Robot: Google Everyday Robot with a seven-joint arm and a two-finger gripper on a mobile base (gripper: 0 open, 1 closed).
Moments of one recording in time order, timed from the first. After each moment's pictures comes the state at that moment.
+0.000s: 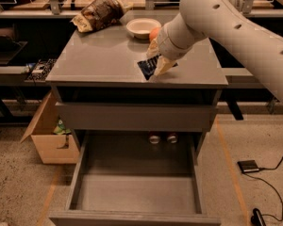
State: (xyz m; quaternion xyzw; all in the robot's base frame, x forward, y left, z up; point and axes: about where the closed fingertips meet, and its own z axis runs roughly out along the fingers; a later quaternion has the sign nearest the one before) arm 0.703 -0.058 0.881 -0.80 0.49 -0.13 0.32
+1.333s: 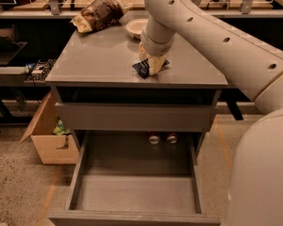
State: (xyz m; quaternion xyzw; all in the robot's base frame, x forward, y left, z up) arm 0.735 -0.033 0.853 -0.85 0.46 -0.15 0.20
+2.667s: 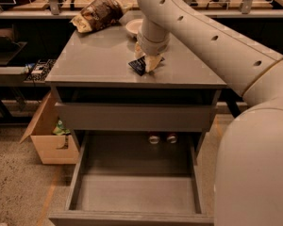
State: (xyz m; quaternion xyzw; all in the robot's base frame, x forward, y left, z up) arm 0.741 -0.029 0.849 -0.86 0.45 -0.15 0.17
